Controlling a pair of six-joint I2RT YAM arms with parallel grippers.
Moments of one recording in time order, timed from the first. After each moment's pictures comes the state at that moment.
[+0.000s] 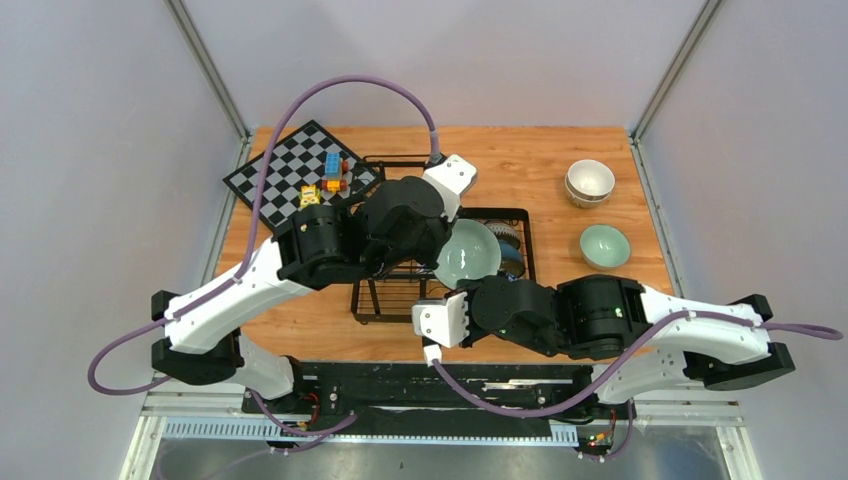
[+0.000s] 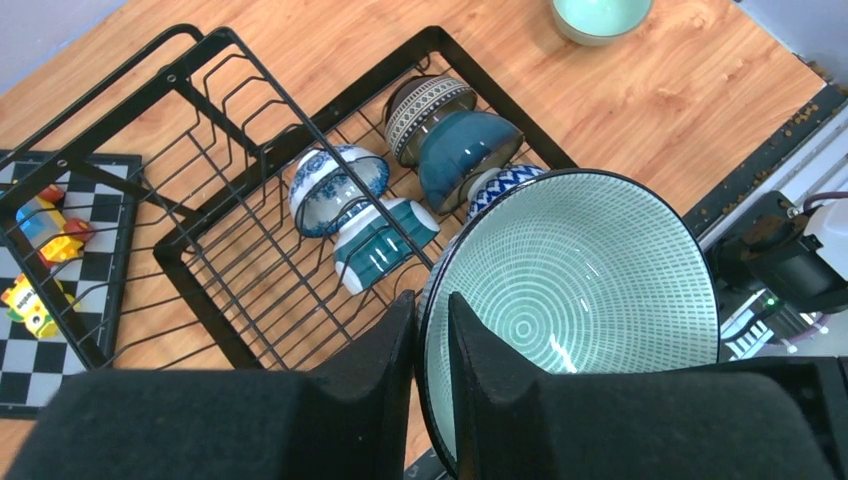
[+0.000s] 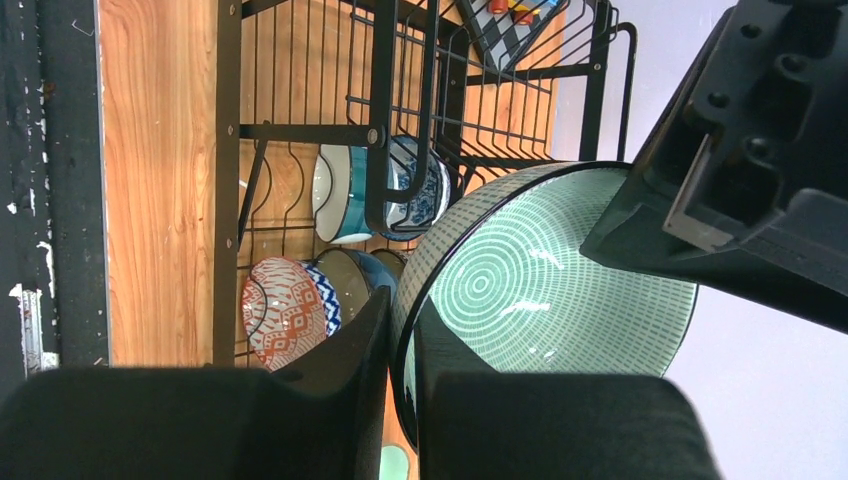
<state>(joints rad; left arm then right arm) -1.23 1.45 1.92 -1.04 -0.46 -0.26 1.58 1.16 1.54 -1.05 0.53 -0.62</state>
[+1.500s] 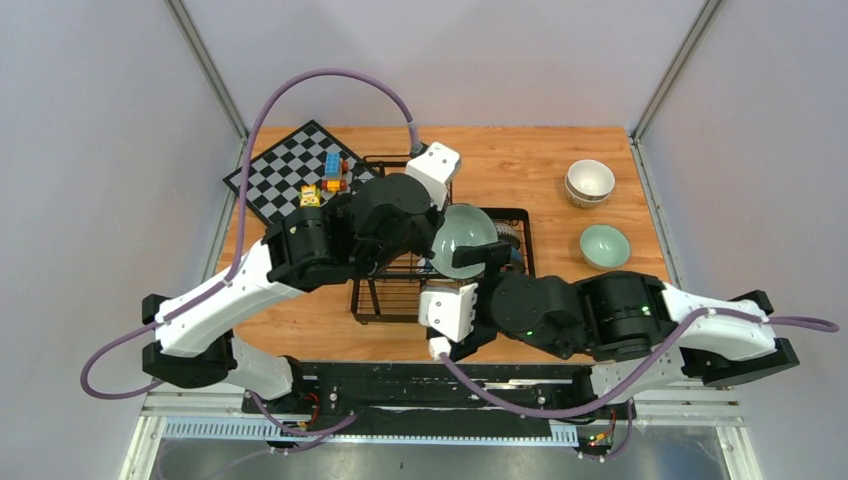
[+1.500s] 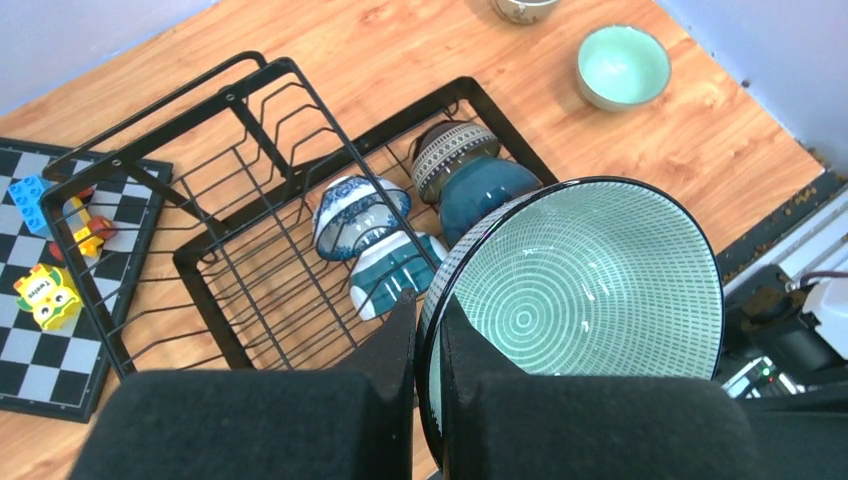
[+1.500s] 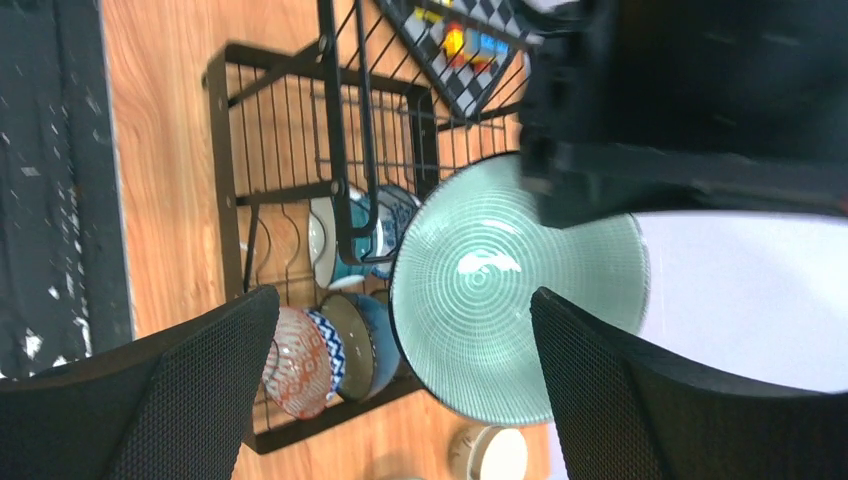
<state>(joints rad) -1.22 1.41 1.88 -0.96 -0.54 -0.29 1.64 1.19 1.65 -1.03 0.60 -0.55</state>
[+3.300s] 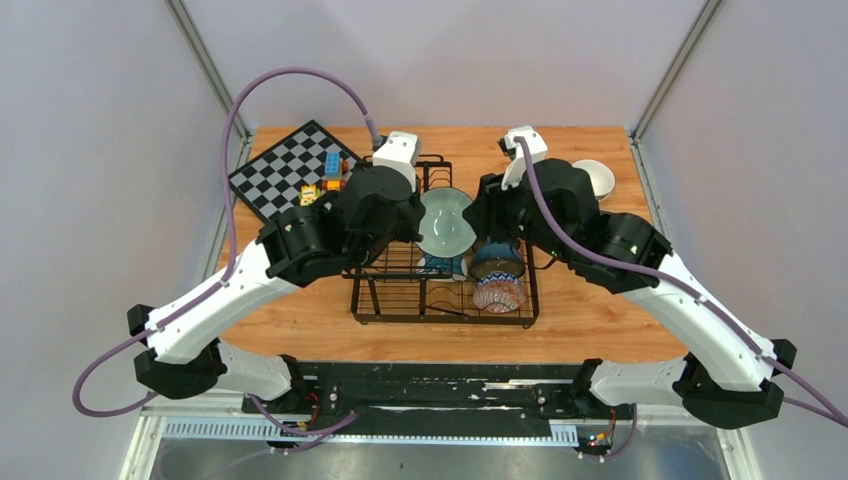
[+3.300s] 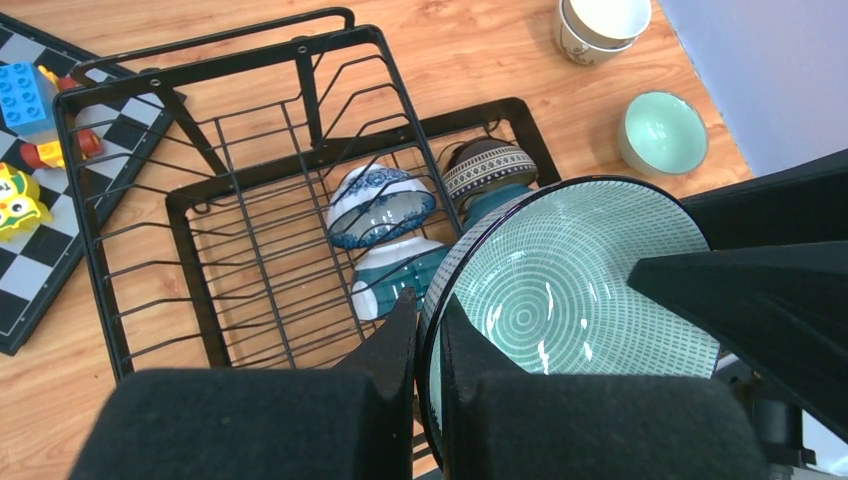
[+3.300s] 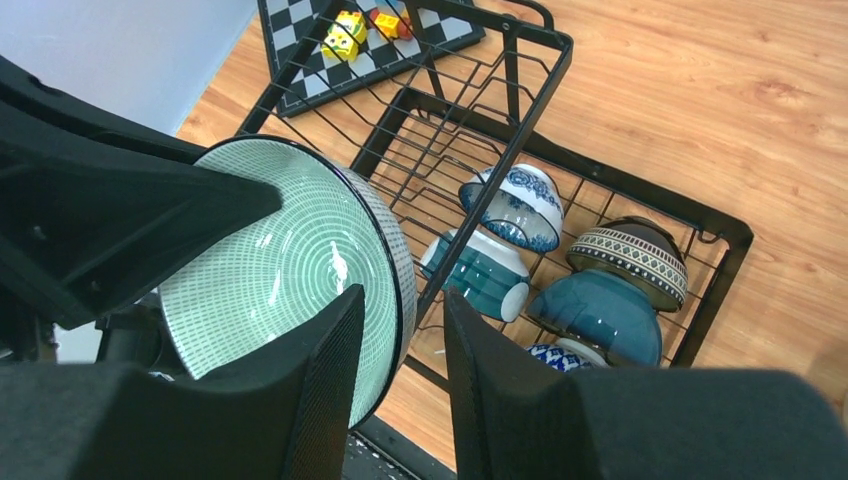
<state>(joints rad) -1.09 1.32 1.69 -0.86 -0.56 -0.49 0.96 1.17 1.62 -0.83 0.29 0.38</state>
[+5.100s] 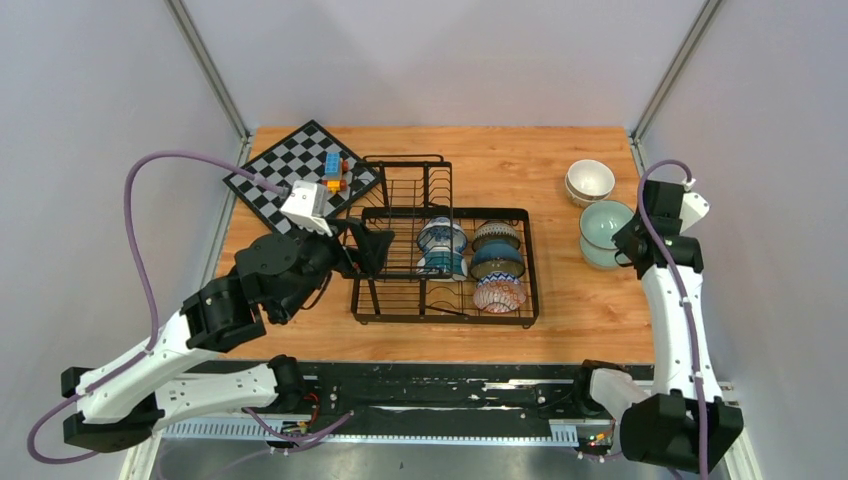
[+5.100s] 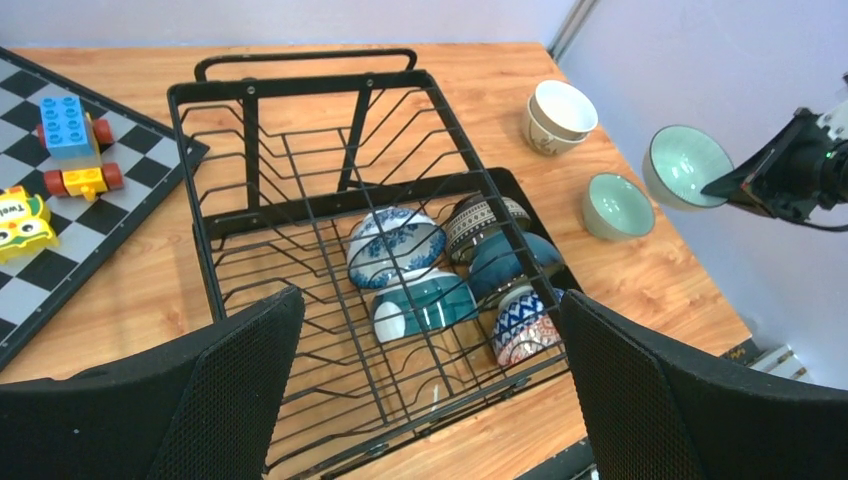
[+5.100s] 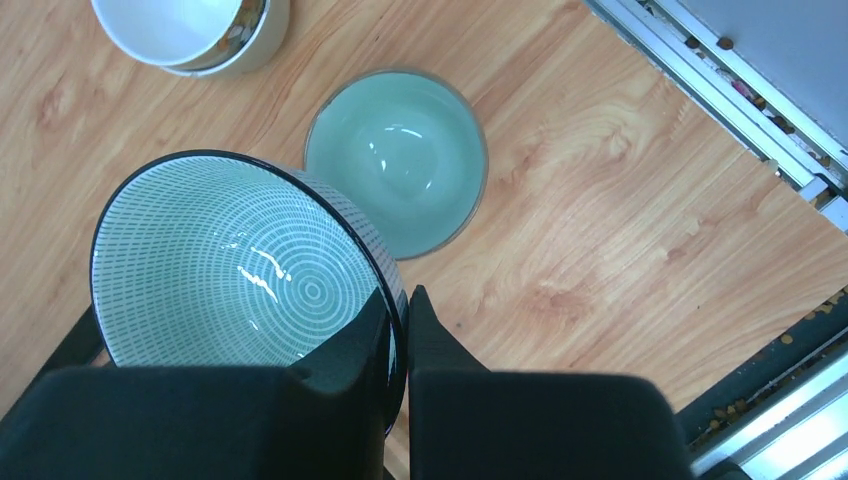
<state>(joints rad) -1.09 0.76 1.12 -0.49 -0.60 -0.41 -0.15 1.01 1.03 -0.80 0.31 0.60</state>
